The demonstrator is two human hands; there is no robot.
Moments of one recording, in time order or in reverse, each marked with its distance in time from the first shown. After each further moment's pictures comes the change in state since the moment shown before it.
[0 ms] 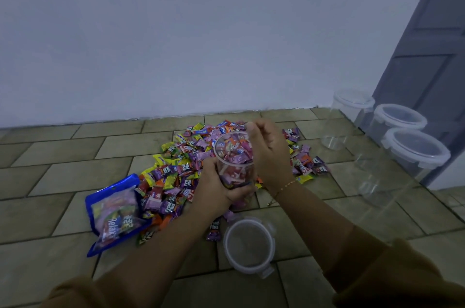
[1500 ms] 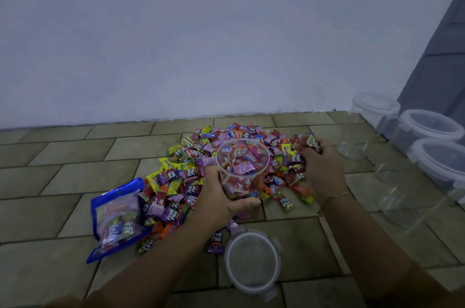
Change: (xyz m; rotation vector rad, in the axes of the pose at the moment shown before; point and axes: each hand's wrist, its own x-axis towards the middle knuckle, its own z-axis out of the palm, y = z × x) left_hand -0.001 0.005 -0.002 -0.084 -0.070 -0.053; right_hand 0.022 0.047 -0.063 0.070 0.202 0.535
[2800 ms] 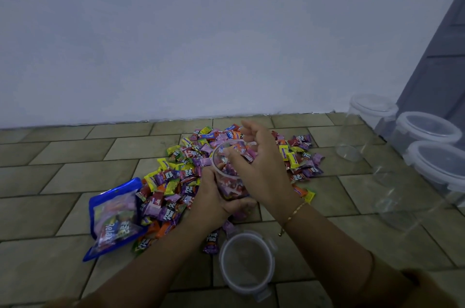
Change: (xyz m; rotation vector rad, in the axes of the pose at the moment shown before) left_hand 0.004 -0.009 0.002 0.059 0.075 0.044; right_hand -0.060 -0.033 0.052 -0.212 -0.418 -0.476
